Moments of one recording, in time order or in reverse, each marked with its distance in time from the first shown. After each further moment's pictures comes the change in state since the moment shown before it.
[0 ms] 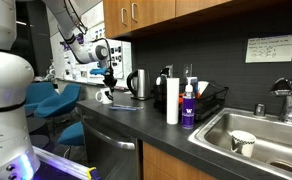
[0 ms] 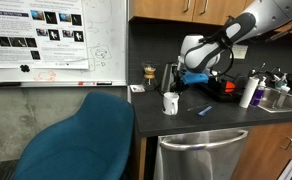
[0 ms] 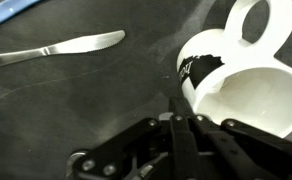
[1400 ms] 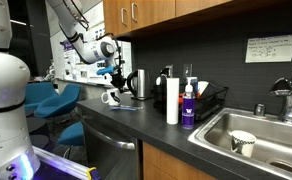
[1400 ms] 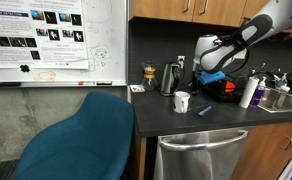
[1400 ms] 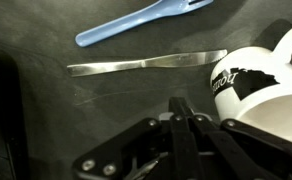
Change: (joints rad) arm -0.110 -0.089 -0.045 -0.101 -0.155 -0.014 -0.064
